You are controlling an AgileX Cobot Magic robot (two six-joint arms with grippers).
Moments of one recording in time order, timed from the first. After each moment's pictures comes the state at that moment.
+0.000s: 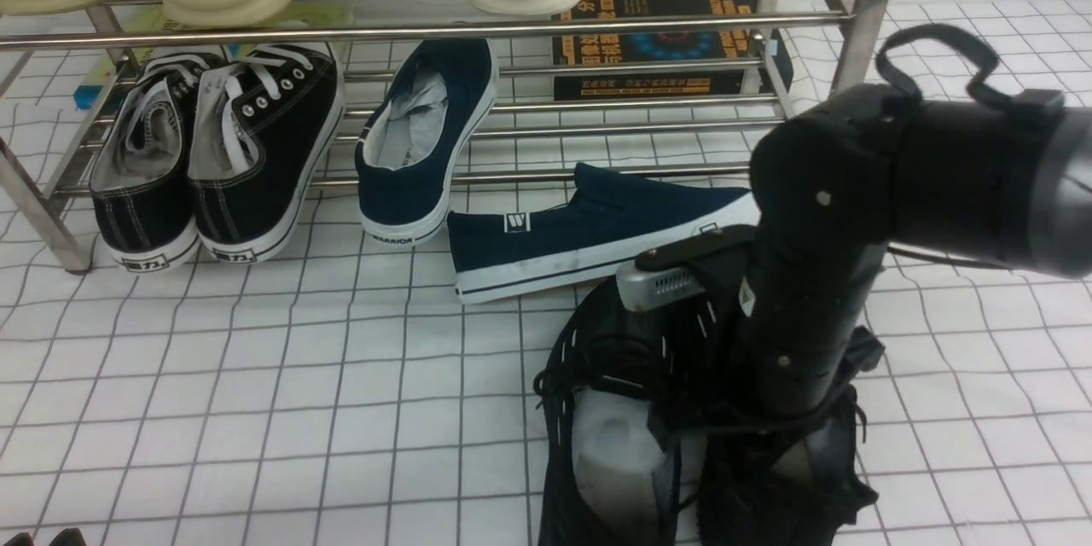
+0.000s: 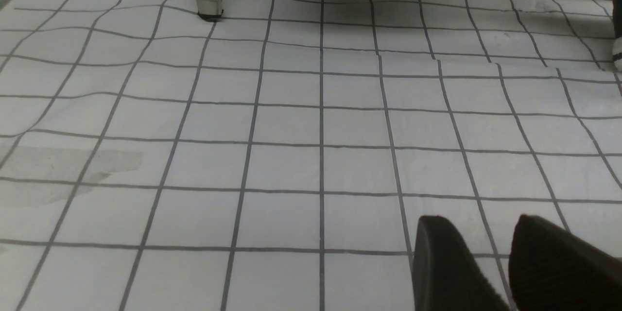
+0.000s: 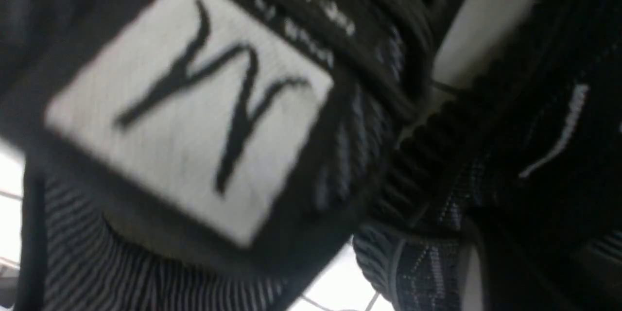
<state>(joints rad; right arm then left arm) 0.68 1.78 -1.27 0.13 1.09 0.26 -0.06 -0.01 0.02 0.15 0.39 -0.19</state>
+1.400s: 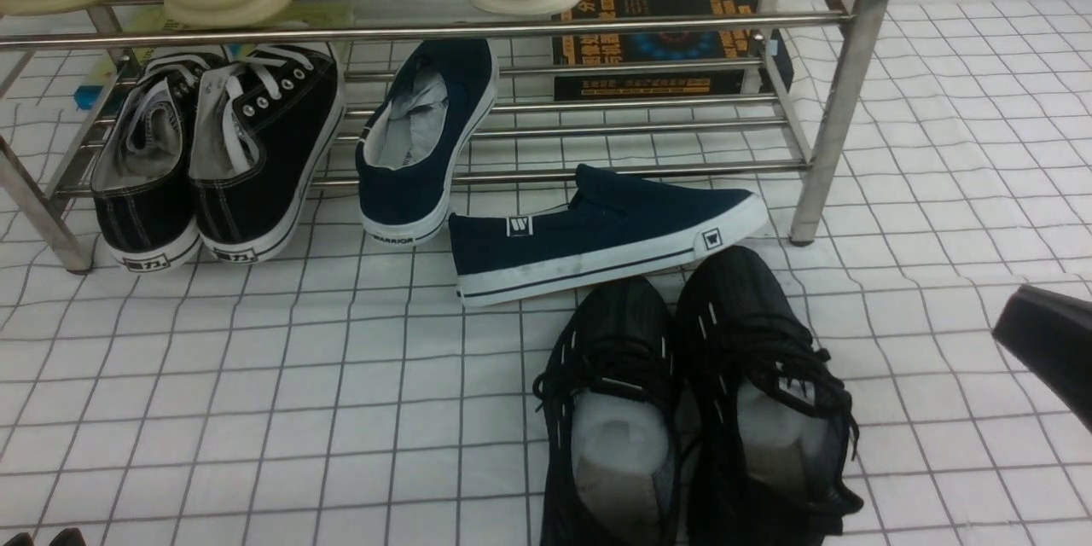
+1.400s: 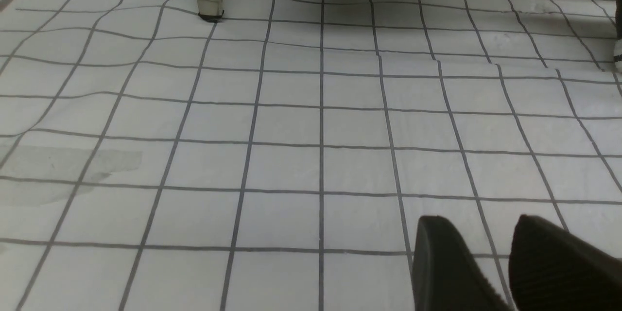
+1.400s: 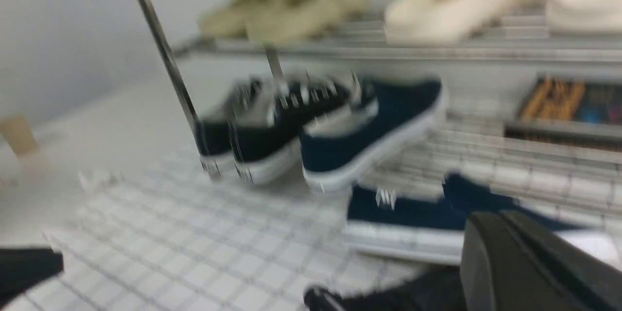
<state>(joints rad) 0.68 0.48 -0.29 -0.04 -0.18 0.27 -0.06 -0.01 0.02 0.15 0.39 -0.19</state>
